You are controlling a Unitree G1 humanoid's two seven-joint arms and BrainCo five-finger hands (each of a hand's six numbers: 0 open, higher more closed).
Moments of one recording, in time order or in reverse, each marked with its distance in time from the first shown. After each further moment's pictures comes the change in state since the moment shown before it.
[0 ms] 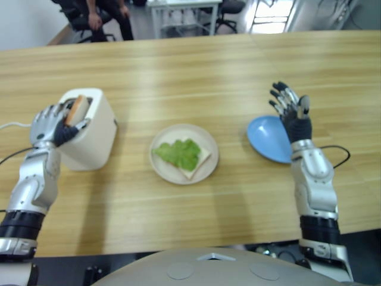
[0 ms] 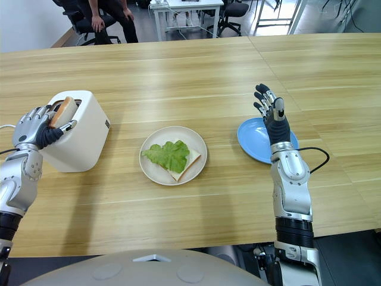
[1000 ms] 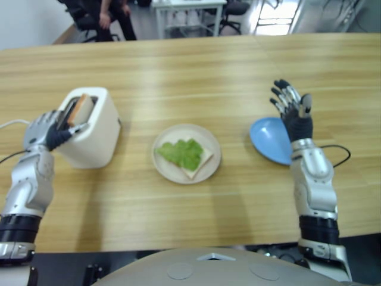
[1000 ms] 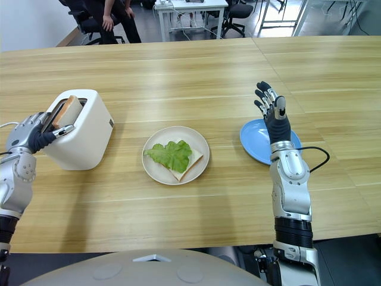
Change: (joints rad) left arm 0.033 0.003 0.008 -0.039 0.038 0.035 -0.080; right arm -0.004 0.010 0.000 -0.011 0.004 0.003 -0.010
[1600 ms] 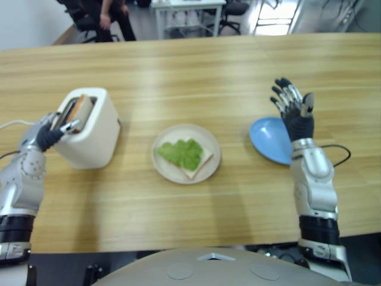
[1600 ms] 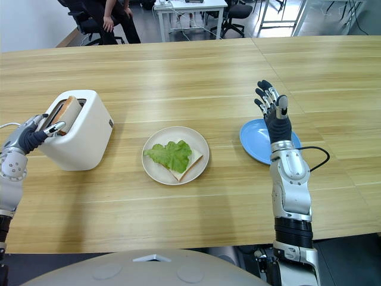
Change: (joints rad) left arm 0.002 -0.013 0.127 0.046 -0.247 -0.045 -0.158; right arm 0.001 0.003 0.000 -0.023 0.018 0.002 -0.010
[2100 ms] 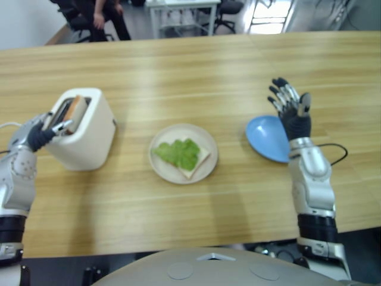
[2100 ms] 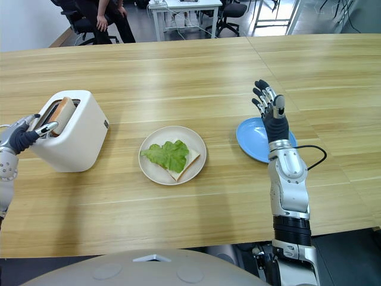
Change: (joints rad) left arm 0.009 0.036 0.032 0.022 -0.003 -0.019 -0.031; right arm -0.010 -0.001 -0.005 0.009 0.026 -0.007 0.010
